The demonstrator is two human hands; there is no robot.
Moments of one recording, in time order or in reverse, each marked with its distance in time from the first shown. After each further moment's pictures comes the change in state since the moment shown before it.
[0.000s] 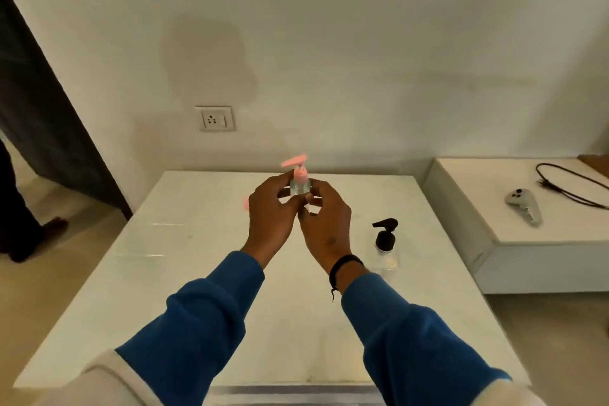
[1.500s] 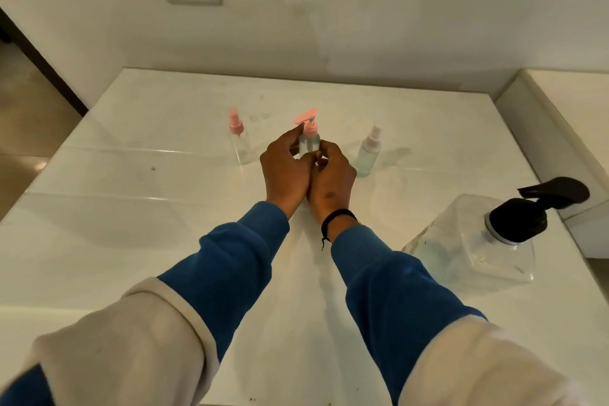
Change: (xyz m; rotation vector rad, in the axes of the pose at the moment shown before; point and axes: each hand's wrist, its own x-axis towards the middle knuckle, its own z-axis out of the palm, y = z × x) left_hand 0.052 -0.214 0.091 0.060 0.093 -0.291; right_hand 0.060 0.191 0.113 -0.065 -0.003 0.288
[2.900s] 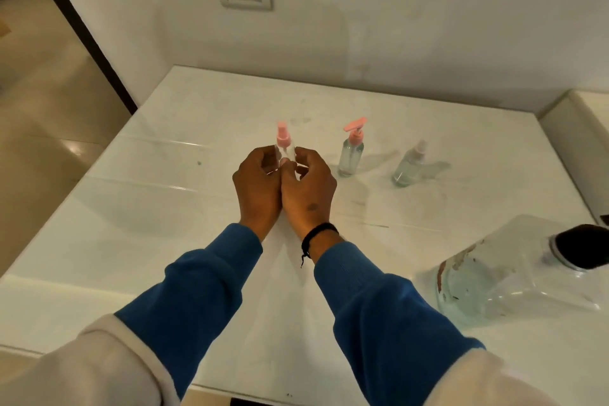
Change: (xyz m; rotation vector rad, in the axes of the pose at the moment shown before) left_hand -0.004 -0.040 -0.095 0.113 0.212 -0.014; right_hand -0.054 -0.041 0.072 0.061 -0.115 -0.006
